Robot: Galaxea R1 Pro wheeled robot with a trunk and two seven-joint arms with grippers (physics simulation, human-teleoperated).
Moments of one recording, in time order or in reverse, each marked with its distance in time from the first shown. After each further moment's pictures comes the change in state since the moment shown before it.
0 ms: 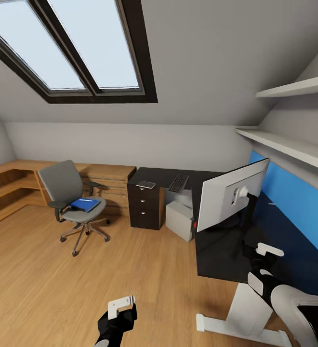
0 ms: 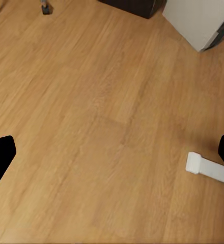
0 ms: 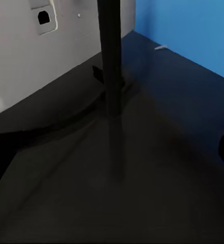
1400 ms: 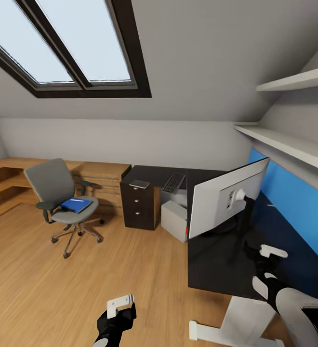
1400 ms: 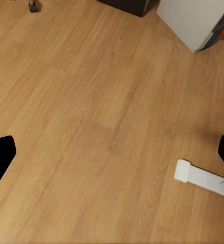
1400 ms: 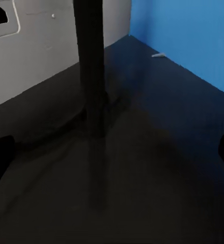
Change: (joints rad) left arm 0.000 0.001 0.008 -0.011 0.000 0.010 0.000; right arm 0.013 -0.025 0.003 0.009 0.019 -0.037 0.023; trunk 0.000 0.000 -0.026
